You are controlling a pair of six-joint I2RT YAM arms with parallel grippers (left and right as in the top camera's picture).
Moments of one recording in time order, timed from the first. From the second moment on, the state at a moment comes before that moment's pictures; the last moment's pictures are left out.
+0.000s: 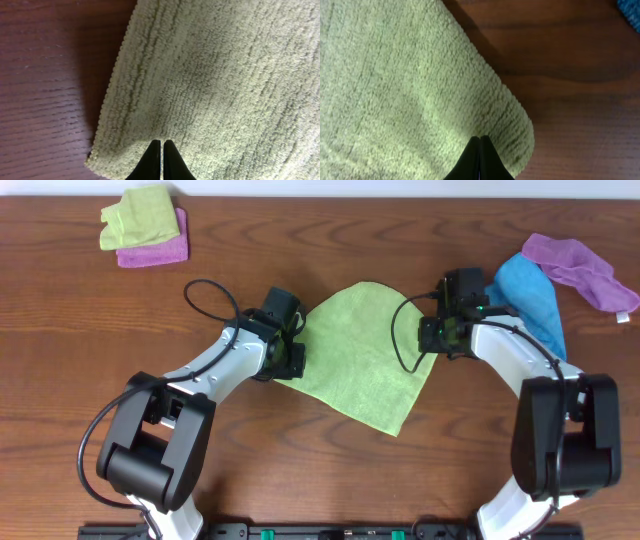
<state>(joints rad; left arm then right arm) -0.42 1.86 1.12 -0.60 0.16 -0.31 0.09 1.86 1.13 -0.49 -0.04 0.14</state>
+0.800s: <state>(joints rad) -0.42 1.90 1.12 -0.58 0.07 -0.31 0.09 1.91 1.13 -0.49 -0.02 0.14</state>
